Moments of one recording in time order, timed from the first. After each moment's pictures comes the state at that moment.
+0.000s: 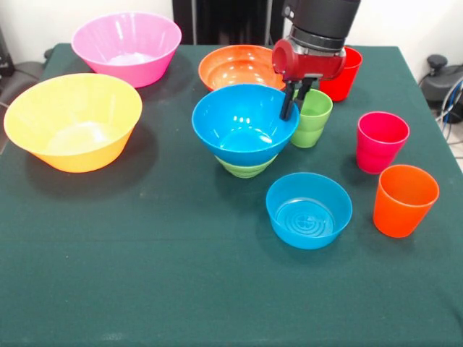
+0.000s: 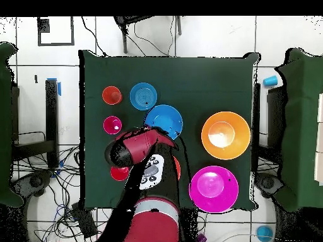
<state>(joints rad) 0.04 -0.54 -0.11 1.65 -0.39 0.25 1.67</state>
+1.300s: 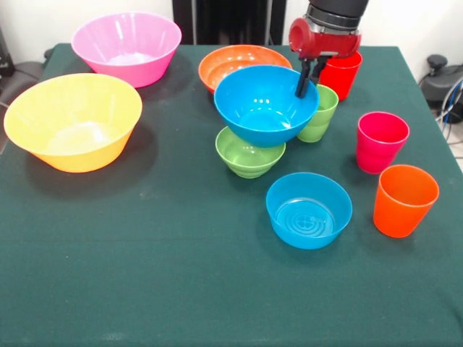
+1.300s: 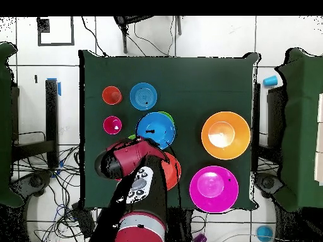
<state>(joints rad) 0.11 -0.58 -0.14 1.74 -0.33 0.25 1.67</state>
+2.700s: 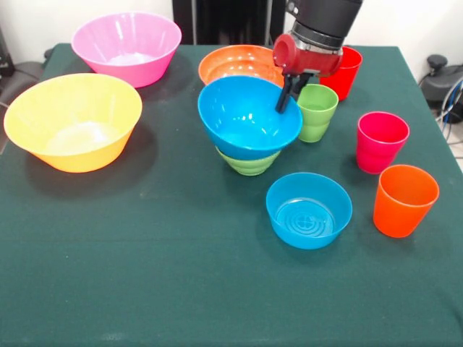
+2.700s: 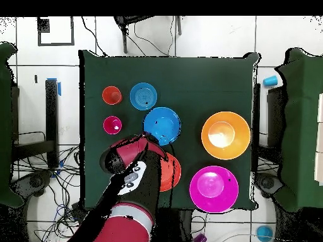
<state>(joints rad) 0.17 -0.47 -0.26 1.64 -0.33 0.21 1.67</state>
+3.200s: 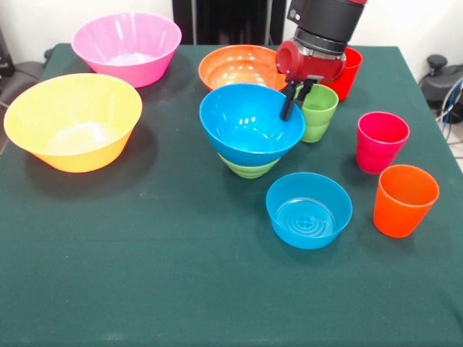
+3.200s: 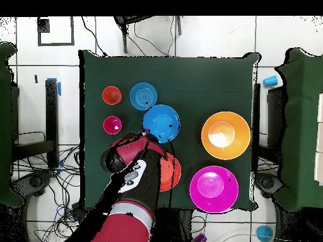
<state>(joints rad) 0.17 -0.46 -0.26 1.64 -0.33 0.16 1.67</state>
